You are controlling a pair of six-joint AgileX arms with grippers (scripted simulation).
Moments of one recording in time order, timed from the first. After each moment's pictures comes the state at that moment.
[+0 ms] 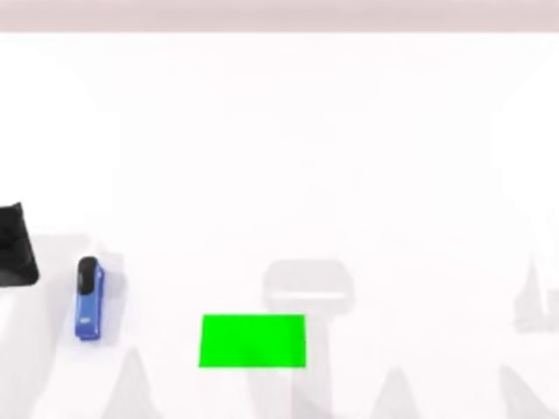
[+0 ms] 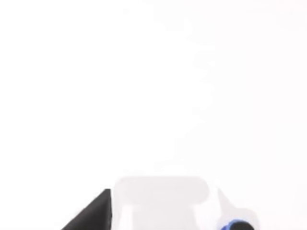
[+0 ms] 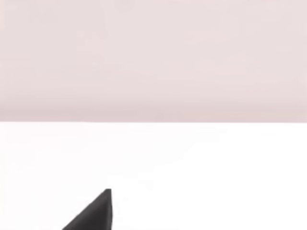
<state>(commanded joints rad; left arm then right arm) -0.06 0.58 0.47 -0.39 0.00 -0.10 0.00 0.00 0.00 0.00 0.00 0.00</state>
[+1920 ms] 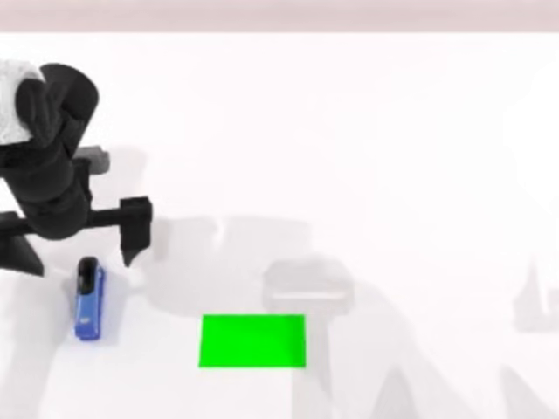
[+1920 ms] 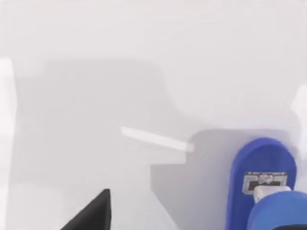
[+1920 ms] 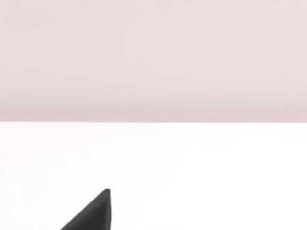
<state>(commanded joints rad) -0.19 1.90 1.16 -0.83 0.00 -0.29 0.00 0.00 0.00 0.00 0.00 0.00</state>
